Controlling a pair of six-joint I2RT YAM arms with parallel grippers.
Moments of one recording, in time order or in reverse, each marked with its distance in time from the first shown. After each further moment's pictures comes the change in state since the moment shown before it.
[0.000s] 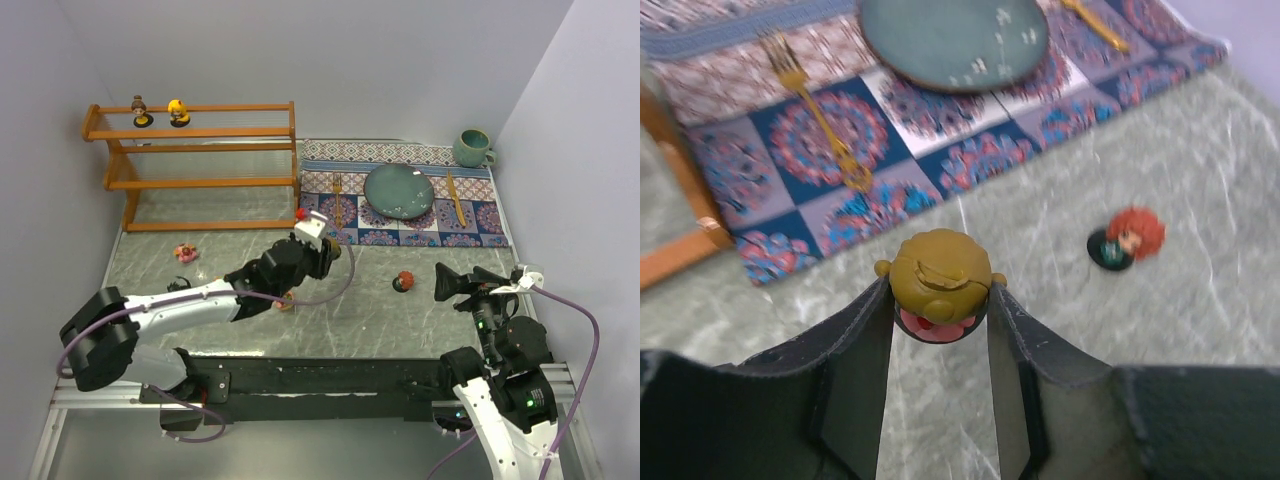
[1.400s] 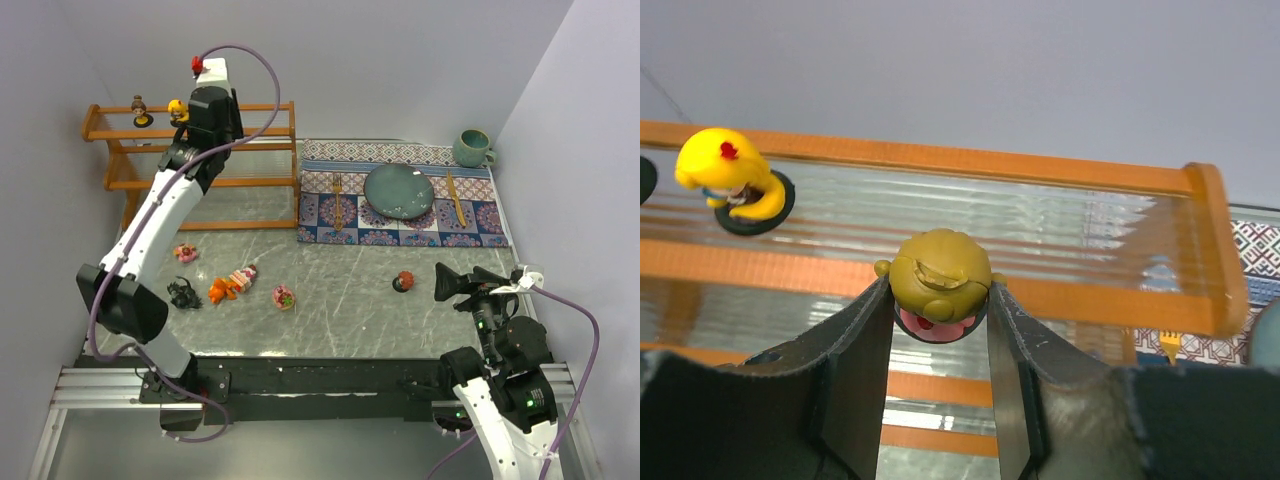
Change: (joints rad) left arm 0.639 0.284 1.025 -0.723 -0.148 0.077; right arm 0.000 0.000 0.000 0.000 0.000 0.000
